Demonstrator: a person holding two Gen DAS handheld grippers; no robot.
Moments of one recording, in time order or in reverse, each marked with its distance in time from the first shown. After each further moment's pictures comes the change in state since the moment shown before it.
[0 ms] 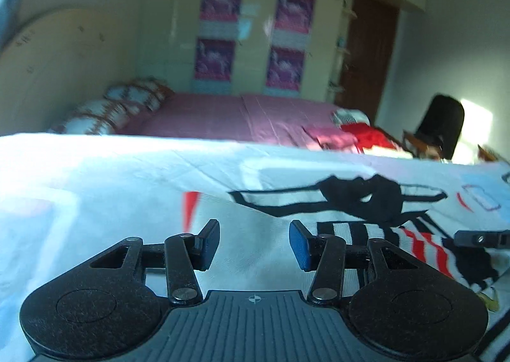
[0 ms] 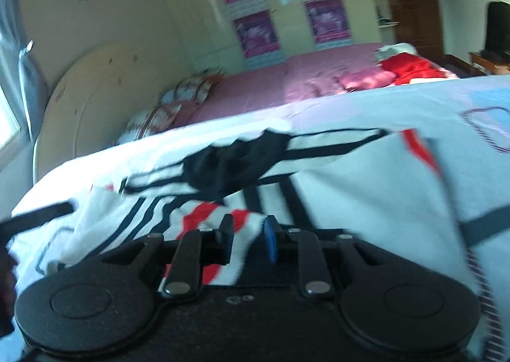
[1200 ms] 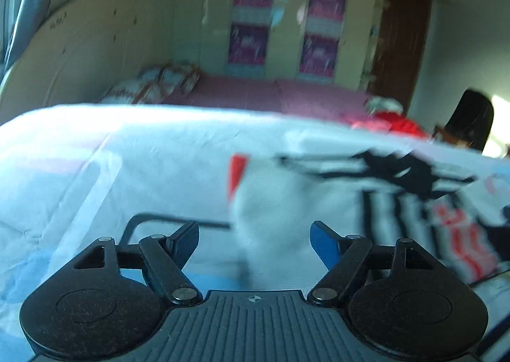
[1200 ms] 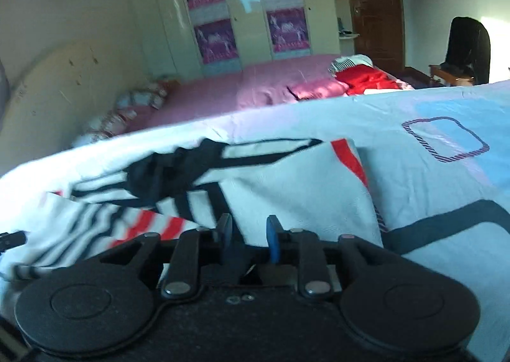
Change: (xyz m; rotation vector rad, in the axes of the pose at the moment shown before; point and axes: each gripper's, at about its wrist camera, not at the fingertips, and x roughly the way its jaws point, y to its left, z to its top) left arm -0.053 0.009 -0.035 -0.042 -0.001 0.122; right arm -0.036 -0.027 -0.002 0.006 -0.051 -0.170
